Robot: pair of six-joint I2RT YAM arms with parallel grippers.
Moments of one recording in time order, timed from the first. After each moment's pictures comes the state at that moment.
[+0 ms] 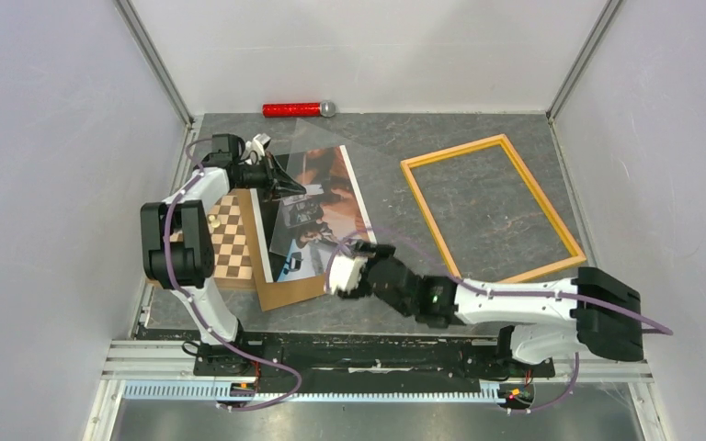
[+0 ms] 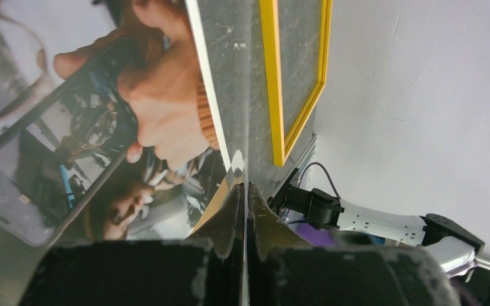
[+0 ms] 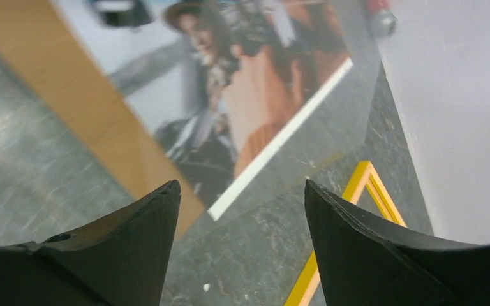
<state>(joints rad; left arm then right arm) 0.05 1.85 1.26 -0.43 1.02 -0.47 1.32 1.33 0.69 0.17 0.50 -0.54</state>
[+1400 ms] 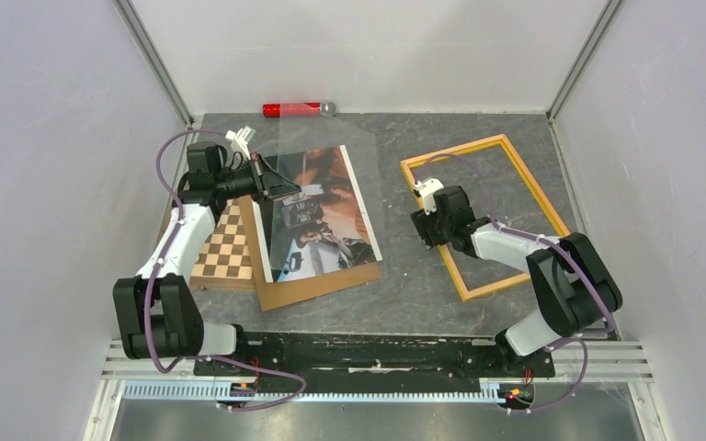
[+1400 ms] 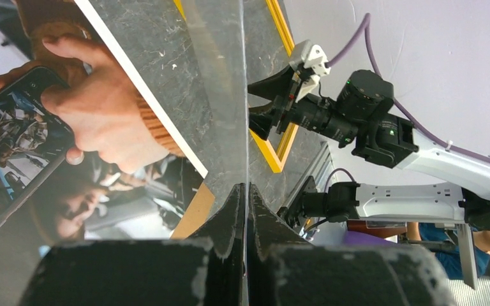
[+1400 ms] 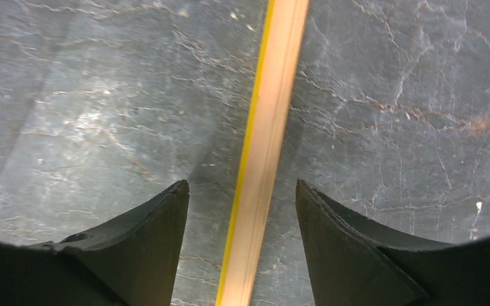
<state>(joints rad) 0.05 1.37 0.99 -0.19 1.02 -0.50 0.44 1.53 0.72 -0.01 0.07 -0.13</state>
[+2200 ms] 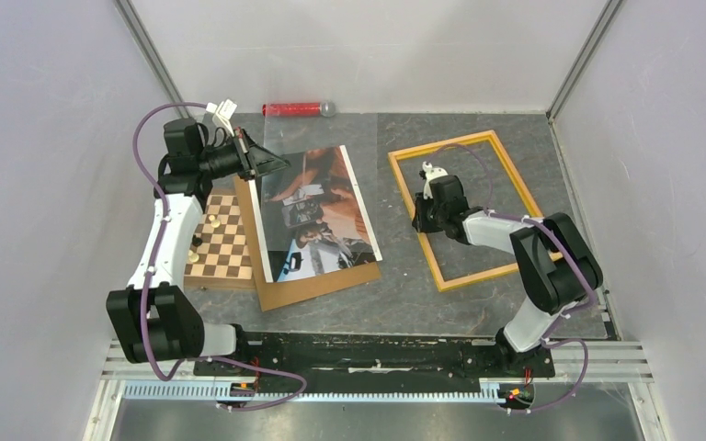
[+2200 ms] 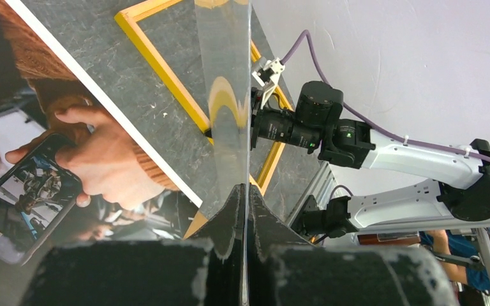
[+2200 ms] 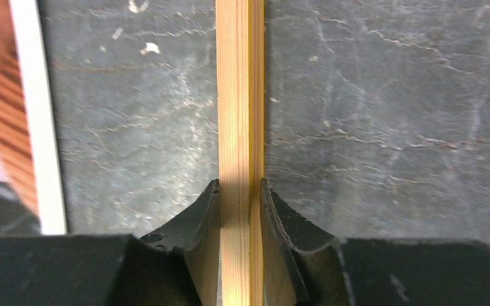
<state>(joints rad) 0.09 1.35 1.18 -0.25 1.05 -0.50 0.41 1.69 0.82 0.06 -0.02 0.19</state>
